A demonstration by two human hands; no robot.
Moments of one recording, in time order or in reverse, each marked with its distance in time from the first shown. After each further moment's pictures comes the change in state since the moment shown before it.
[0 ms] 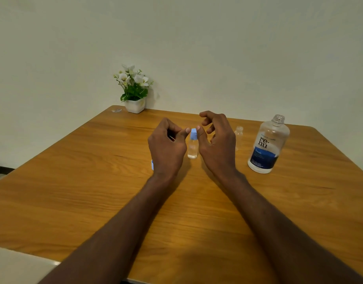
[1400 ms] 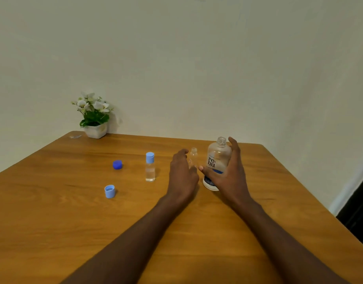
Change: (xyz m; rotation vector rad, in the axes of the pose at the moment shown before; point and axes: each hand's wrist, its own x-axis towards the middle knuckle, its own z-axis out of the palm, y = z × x) left_hand -0.046 0.026 0.121 0.088 -0.457 -0.113; right_hand -0.010 0.081 -0.131 -0.038 -0.089 0.292
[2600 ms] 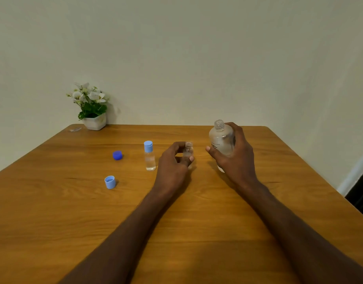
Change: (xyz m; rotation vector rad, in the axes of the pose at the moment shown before) left_hand -0.011 -0.007 -0.029 -0.208 -0.076 -0.034; right_hand 0.006 0.003 -0.007 -0.052 0.097 -0.061
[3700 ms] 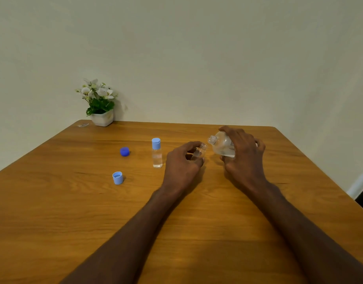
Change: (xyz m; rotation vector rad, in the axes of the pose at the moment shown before) left_hand -0.001 -0.001 0.001 0.102 0.004 0.074; right_hand -0.002 -0.003 -0.005 -0.419 -0.148 -0.123
